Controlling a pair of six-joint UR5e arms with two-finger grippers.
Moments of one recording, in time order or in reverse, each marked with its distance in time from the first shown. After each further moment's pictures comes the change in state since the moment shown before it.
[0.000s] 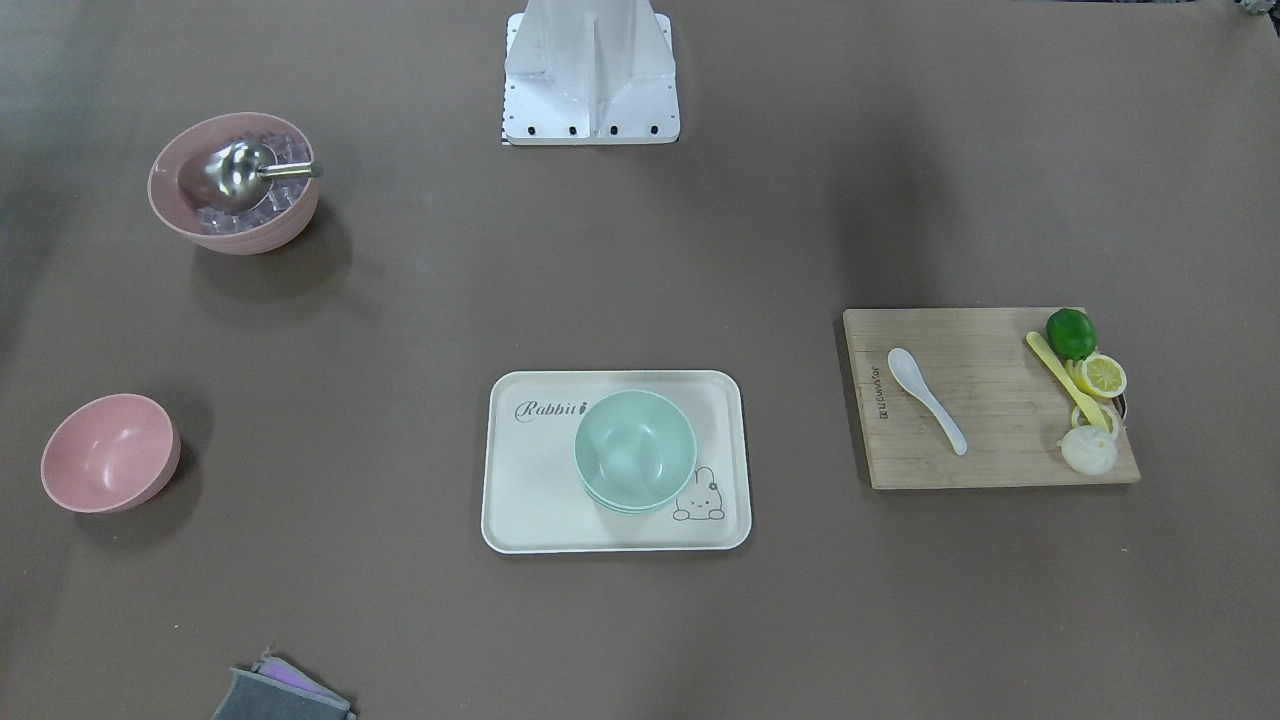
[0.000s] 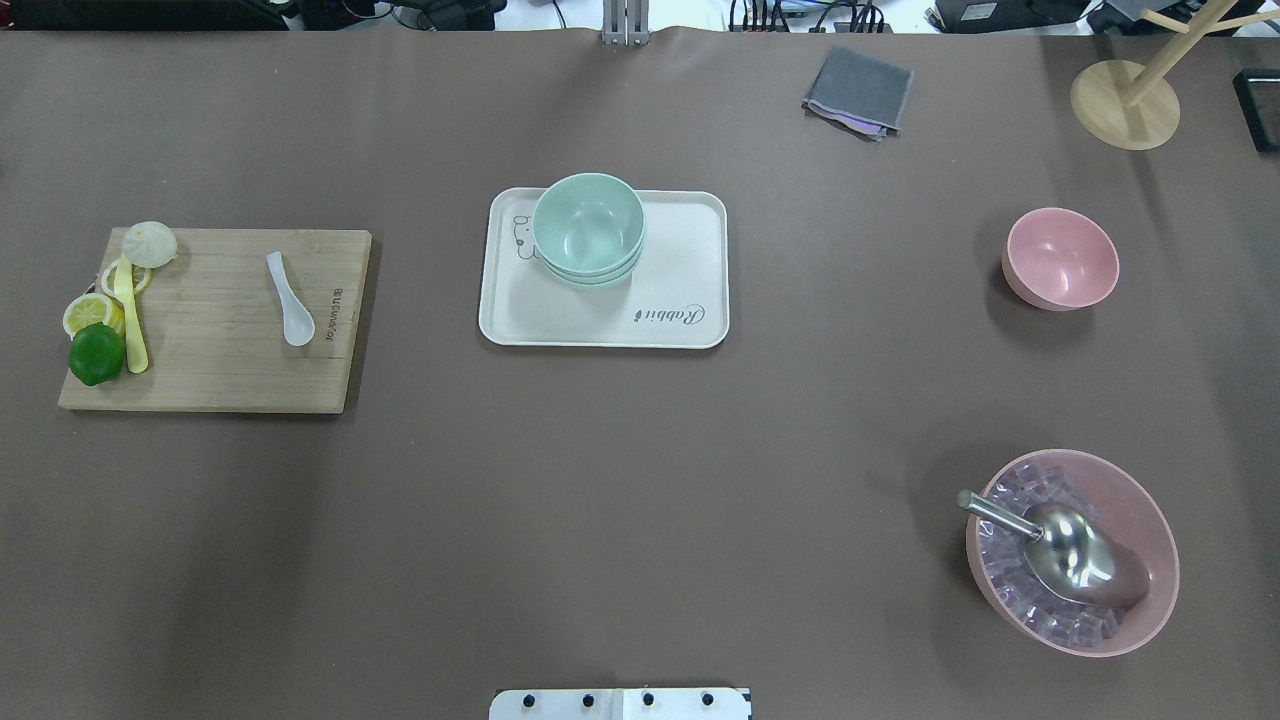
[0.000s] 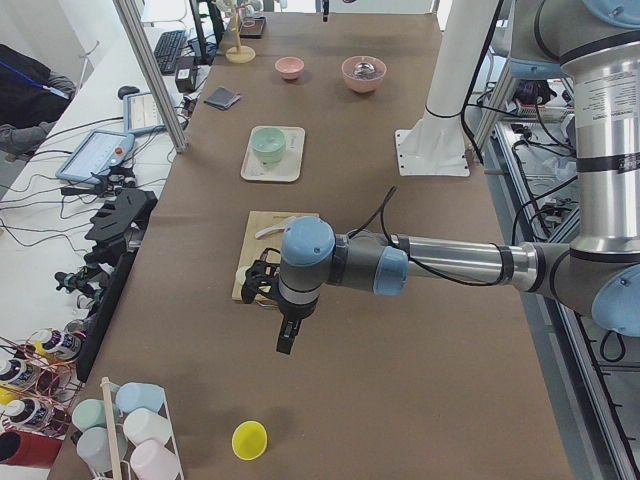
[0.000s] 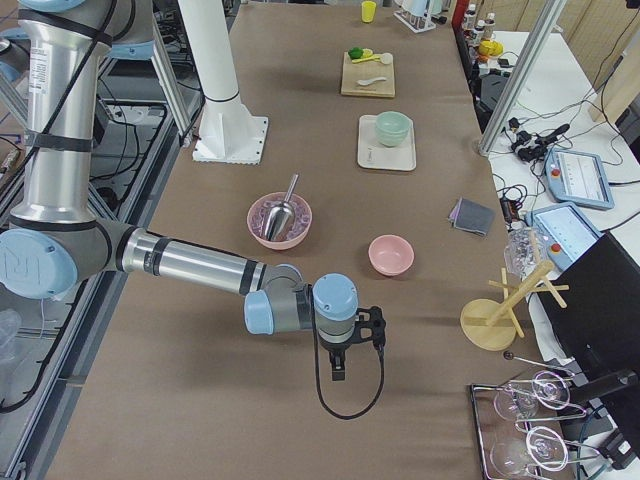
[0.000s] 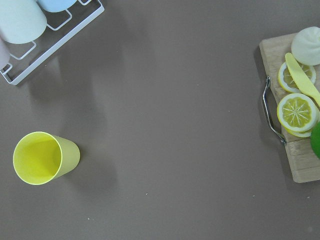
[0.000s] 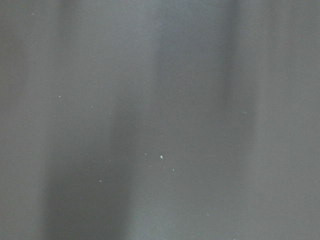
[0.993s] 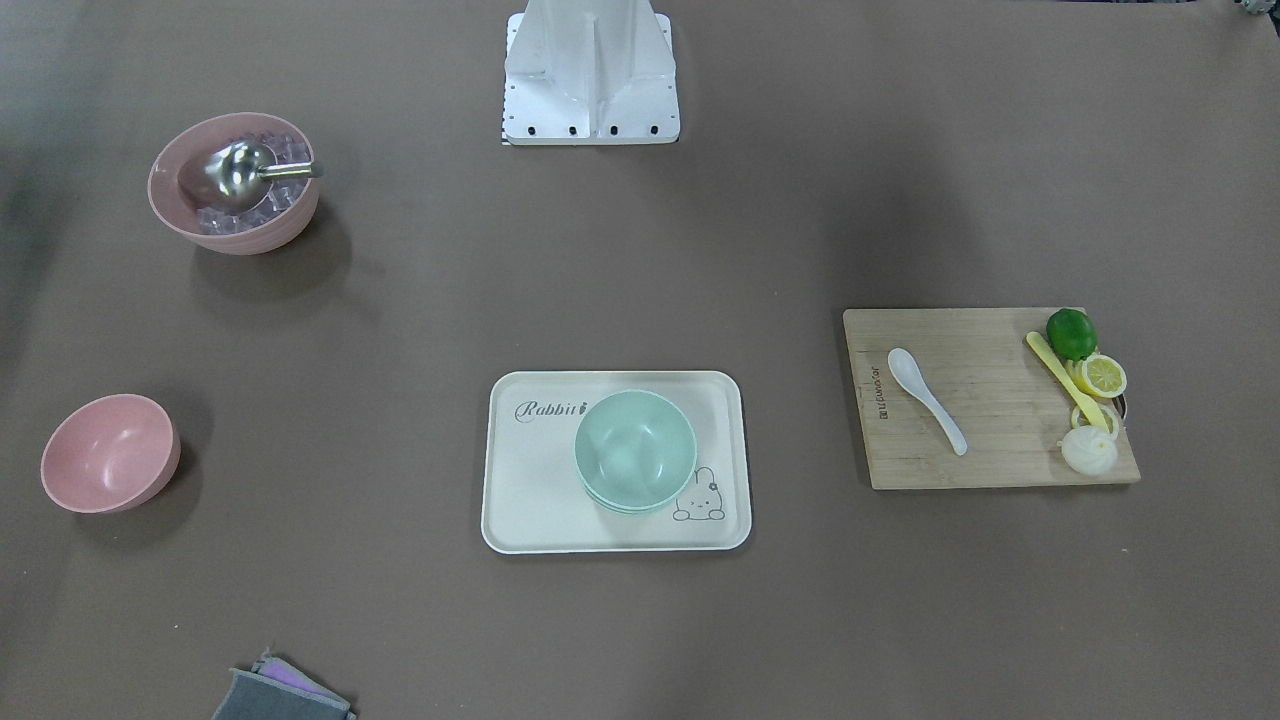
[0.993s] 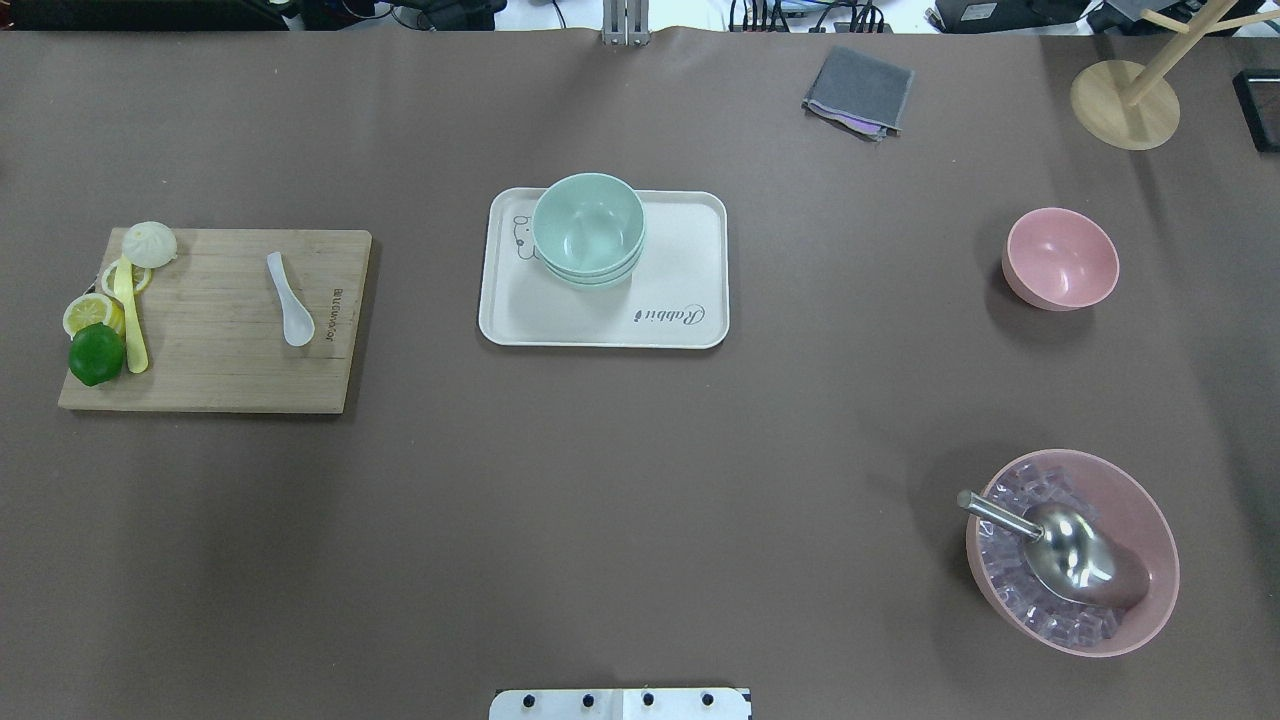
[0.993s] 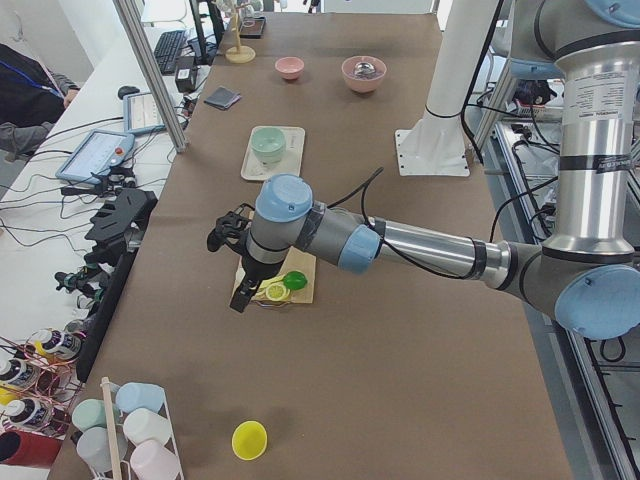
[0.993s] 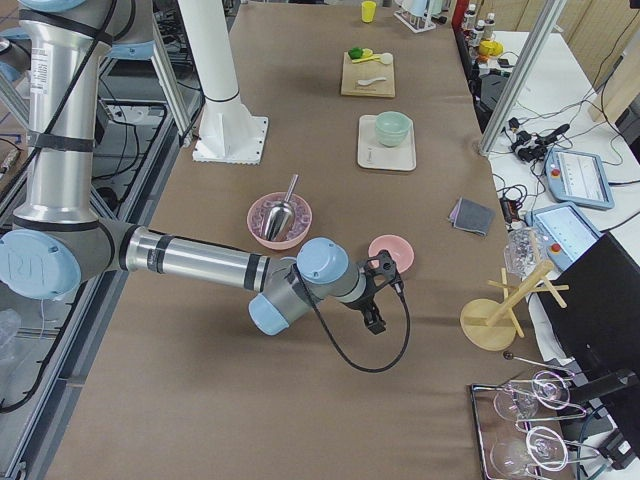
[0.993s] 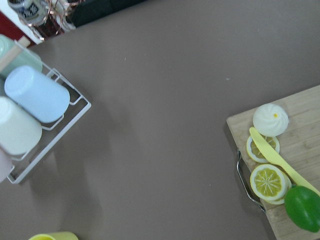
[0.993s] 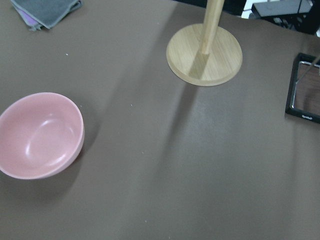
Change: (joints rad) left arm 0.000 -0.141 0.015 -0.161 -0.010 -0.013; right arm -0.002 0.030 0.038 0.521 0.032 0.179
